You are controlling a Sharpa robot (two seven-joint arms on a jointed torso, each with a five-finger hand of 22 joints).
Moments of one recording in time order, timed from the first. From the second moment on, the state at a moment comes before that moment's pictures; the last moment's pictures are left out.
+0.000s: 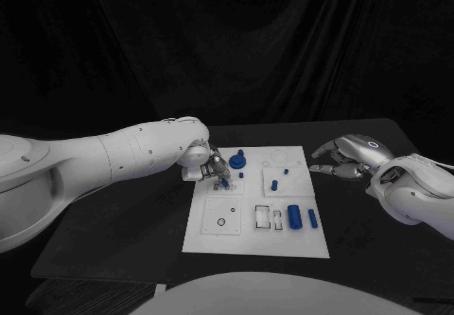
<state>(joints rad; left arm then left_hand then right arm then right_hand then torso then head) 1.26 -0.49 -0.22 1.10 -0.67 0.29 -0.66 1.02 0.10 0.41 -0.08 0.36 0.81 0.09 0.39 0.95 1.47 0.01 1.57 1.31 1.47 -0.03 1.57 1.31 0.07 1.38 0.08 1.45 1.31 1.23 -0.99 -0.25 1.58 -1.57 -0.50 -0.06 1.32 -0.03 0.08 0.28 0.07 0.94 0.10 0.14 0.13 1.47 0.00 1.57 1.31 1.47 -0.05 1.57 1.31 0.05 1.46 0.06 1.34 1.31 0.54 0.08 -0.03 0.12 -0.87</state>
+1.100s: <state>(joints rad) 1.26 -0.50 -0.22 1.11 -0.69 0.26 -0.66 1.01 0.10 0.43 -0.07 0.33 0.82 0.09 0.37 0.97 1.47 0.01 1.57 1.31 1.47 -0.04 1.57 1.31 0.07 1.39 0.08 1.45 1.31 1.23 -1.00 -0.25 1.58 -1.57 -0.50 -0.06 1.32 -0.03 0.08 0.28 0.07 0.94 0.10 0.14 0.13 1.47 0.00 1.57 1.31 1.47 -0.05 1.57 1.31 0.05 1.46 0.06 1.33 1.31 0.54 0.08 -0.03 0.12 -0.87</state>
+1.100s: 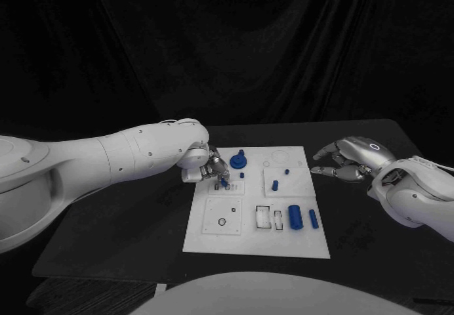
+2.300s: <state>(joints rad) 1.25 -0.50 -0.21 1.12 -0.69 0.24 -0.64 1.00 0.10 0.43 -0.07 0.32 0.82 0.09 0.36 0.96 1.47 0.01 1.57 1.31 1.47 -0.04 1.57 1.31 0.07 1.39 0.08 1.45 1.31 1.22 -1.00 -0.25 1.58 -1.57 -0.50 -0.06 1.32 -0.03 0.08 0.28 0.07 0.94 0.10 0.14 0.13 1.47 0.00 1.57 1.31 1.47 -0.05 1.57 1.31 0.05 1.46 0.06 1.33 1.31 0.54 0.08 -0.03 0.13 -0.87</state>
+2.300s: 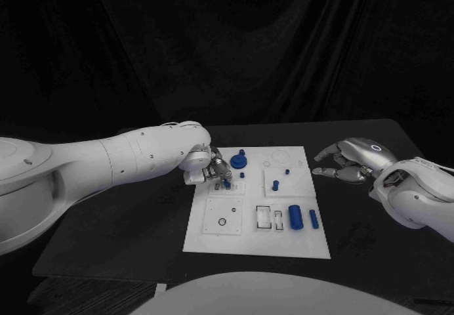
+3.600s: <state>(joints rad) 1.24 -0.52 -0.21 1.14 -0.69 0.24 -0.65 1.00 0.10 0.43 -0.07 0.32 0.82 0.08 0.35 0.97 1.47 0.01 1.57 1.31 1.47 -0.04 1.57 1.31 0.07 1.39 0.08 1.45 1.31 1.22 -1.00 -0.25 1.58 -1.57 -0.48 -0.06 1.32 -0.03 0.07 0.28 0.07 0.95 0.09 0.14 0.13 1.47 0.00 1.57 1.31 1.47 -0.05 1.57 1.31 0.05 1.46 0.06 1.33 1.31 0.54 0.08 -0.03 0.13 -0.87</state>
